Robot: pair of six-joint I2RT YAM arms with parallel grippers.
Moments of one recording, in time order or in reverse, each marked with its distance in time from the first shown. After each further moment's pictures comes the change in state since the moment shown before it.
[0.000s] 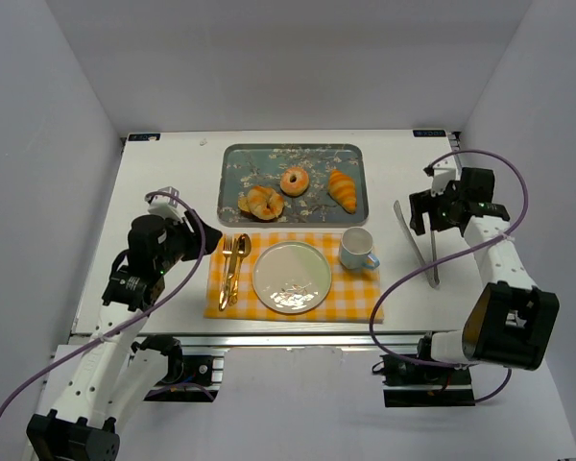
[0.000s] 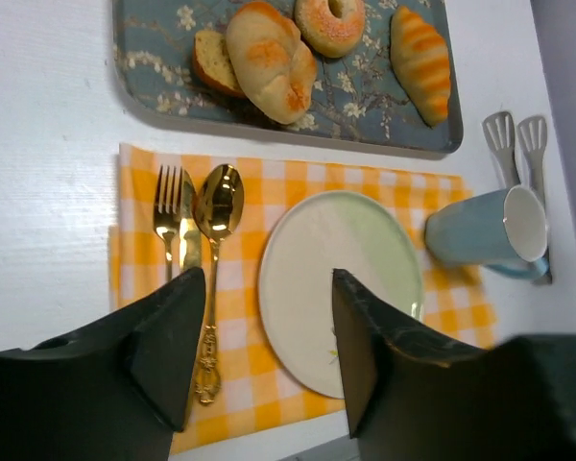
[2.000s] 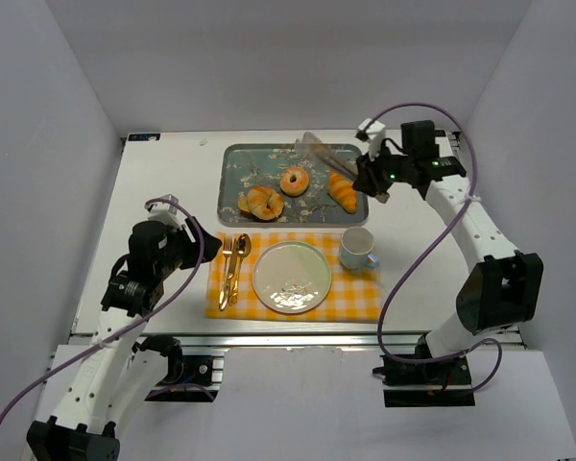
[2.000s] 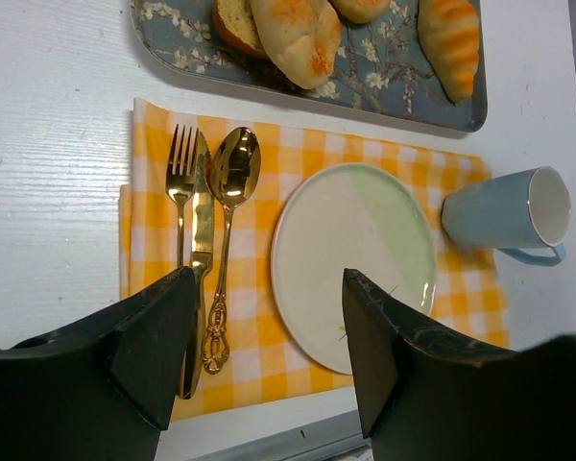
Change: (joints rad) left arm 0.000 -0.027 -0.033 -0.071 -0.010 -0.022; right arm 0.335 0.220 0.405 -0.060 -0.213 -0.033
